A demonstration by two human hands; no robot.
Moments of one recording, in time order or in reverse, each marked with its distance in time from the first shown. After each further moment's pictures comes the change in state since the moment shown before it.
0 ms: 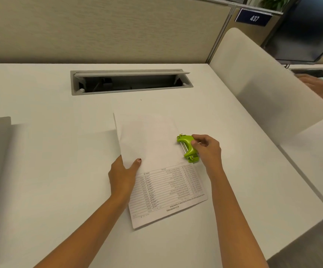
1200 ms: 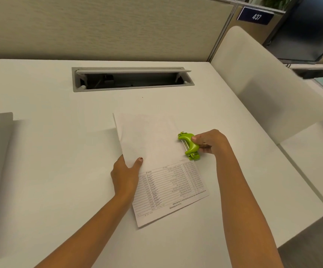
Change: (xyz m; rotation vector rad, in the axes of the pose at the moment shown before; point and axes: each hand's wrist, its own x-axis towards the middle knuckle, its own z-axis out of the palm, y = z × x) left_hand -0.009 0.002 0.004 0.014 0.058 -0.023; right_hand 0.035 -0.045 -0.005 -0.254 -0.230 0.489
